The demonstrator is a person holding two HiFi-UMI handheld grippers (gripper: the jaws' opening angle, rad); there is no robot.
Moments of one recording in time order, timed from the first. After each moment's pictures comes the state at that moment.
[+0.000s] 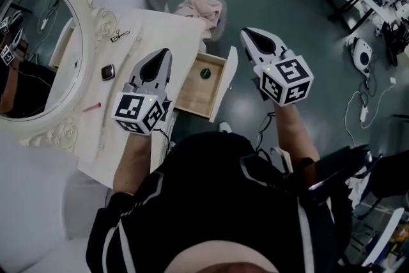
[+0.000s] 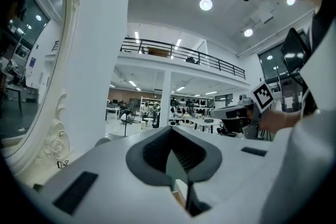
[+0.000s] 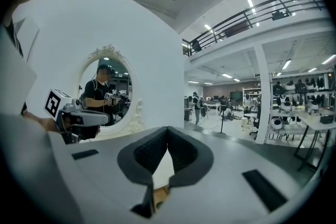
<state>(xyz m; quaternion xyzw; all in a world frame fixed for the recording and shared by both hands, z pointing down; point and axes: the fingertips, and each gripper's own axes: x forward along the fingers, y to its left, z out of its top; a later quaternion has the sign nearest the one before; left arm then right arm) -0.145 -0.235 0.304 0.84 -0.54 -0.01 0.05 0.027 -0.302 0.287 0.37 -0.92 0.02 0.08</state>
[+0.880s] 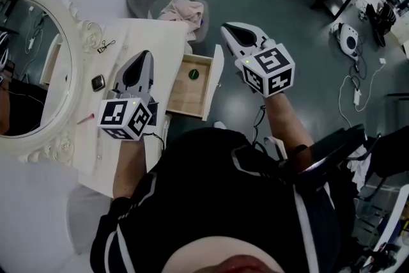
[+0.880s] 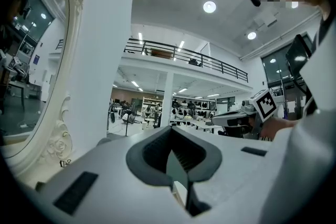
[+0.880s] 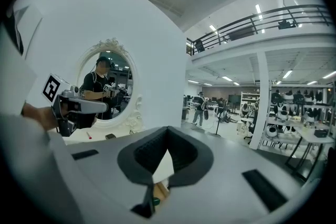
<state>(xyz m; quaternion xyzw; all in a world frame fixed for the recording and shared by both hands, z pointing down) -0.152 -0.228 0.282 0.83 -0.55 -0.02 0.06 0.022 -0.296 0.282 0.38 -0.92 -0.01 0.12</state>
